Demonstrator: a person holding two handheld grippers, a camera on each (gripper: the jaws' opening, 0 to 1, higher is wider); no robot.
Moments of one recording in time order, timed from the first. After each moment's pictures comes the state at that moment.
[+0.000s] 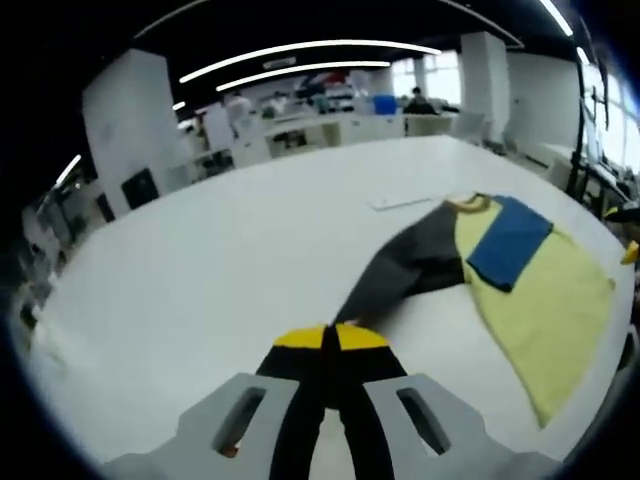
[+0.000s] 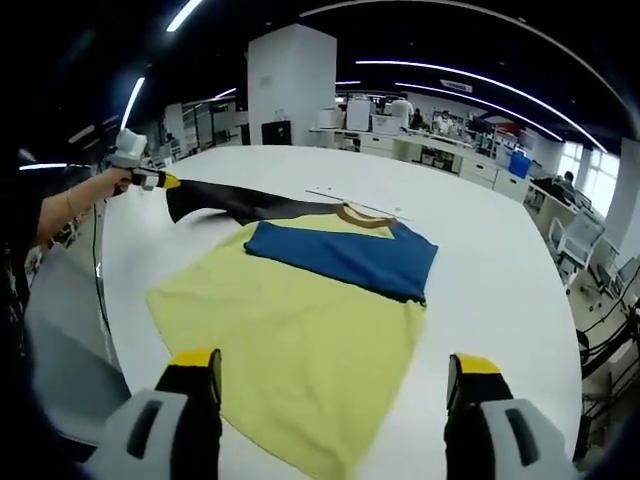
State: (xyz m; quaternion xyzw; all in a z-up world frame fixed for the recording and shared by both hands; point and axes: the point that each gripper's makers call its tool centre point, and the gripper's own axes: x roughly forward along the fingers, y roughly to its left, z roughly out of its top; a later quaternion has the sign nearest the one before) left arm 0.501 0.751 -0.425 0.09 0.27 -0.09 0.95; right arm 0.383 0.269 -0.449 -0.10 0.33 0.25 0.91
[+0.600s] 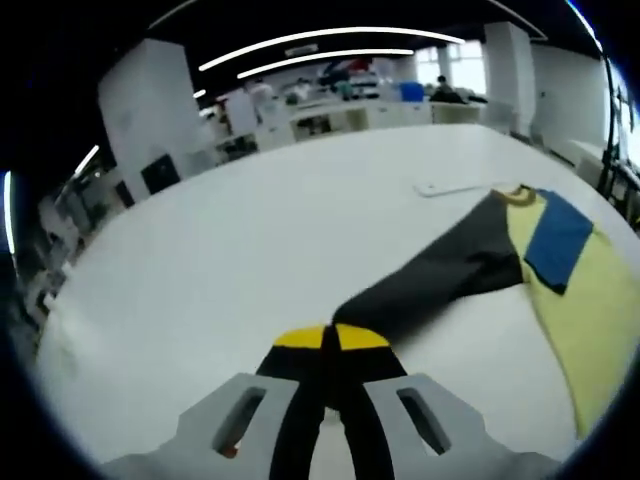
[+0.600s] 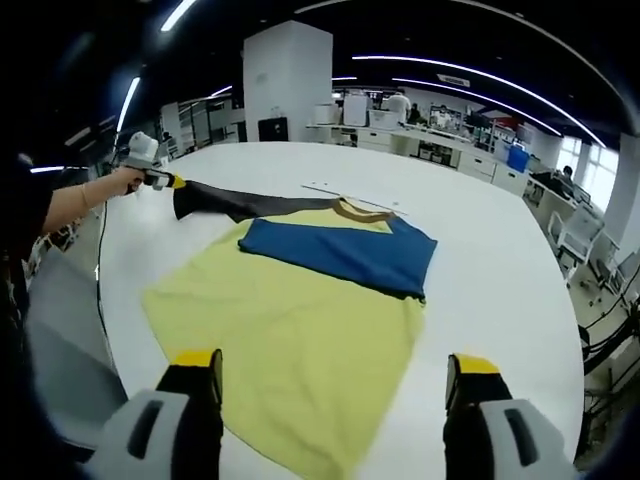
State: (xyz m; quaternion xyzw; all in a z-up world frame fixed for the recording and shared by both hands) left arm 0.543 0.794 -0.462 0.10 0.30 -0.02 0.95; right arm 0.392 0.267 -0.458 -0.09 0.34 0.25 0.90
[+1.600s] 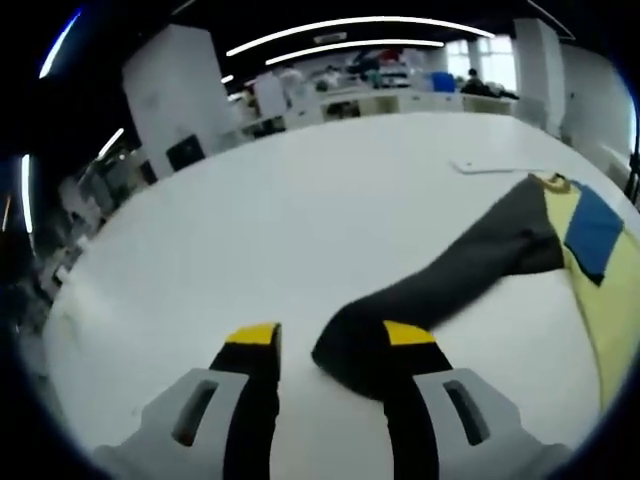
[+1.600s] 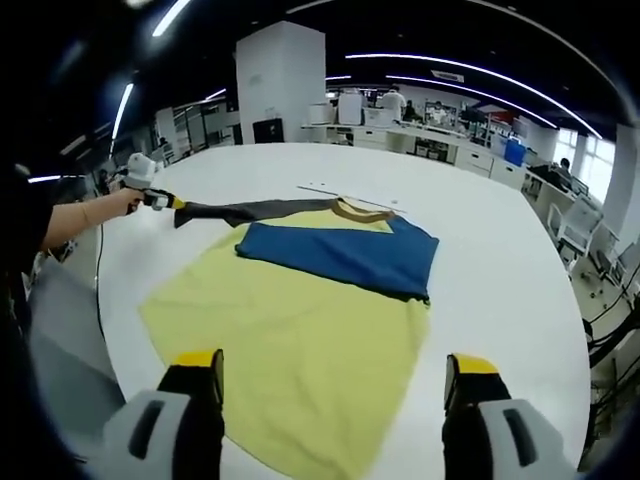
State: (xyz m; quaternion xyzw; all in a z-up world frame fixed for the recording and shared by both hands) left arm 0.526 0.814 -0.493 0.09 0.32 0.04 0.94; right arm 0.399 0.271 -0.460 -0.08 0.34 0.24 0.91
